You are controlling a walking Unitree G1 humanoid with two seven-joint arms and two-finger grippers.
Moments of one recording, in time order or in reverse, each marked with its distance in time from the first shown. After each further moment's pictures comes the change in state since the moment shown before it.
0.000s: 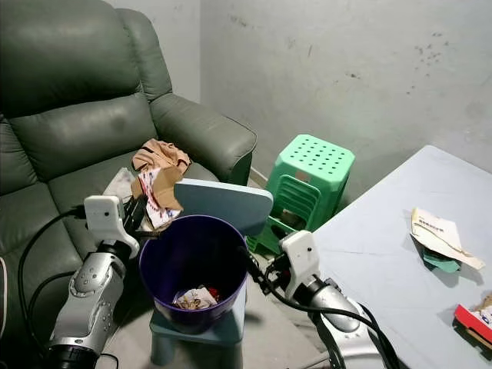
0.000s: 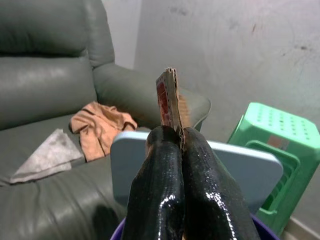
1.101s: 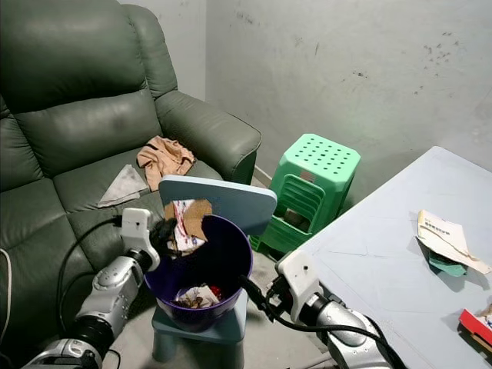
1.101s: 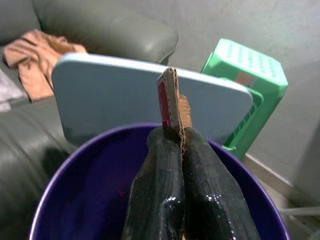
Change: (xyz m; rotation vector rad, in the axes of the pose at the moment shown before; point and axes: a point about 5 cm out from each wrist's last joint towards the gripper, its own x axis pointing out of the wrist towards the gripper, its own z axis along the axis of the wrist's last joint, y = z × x) left arm 0.019 -0.009 -0.056 -0.071 0.243 -0.160; right arm -0.010 0.003 -0.012 -0.011 0.100 0.026
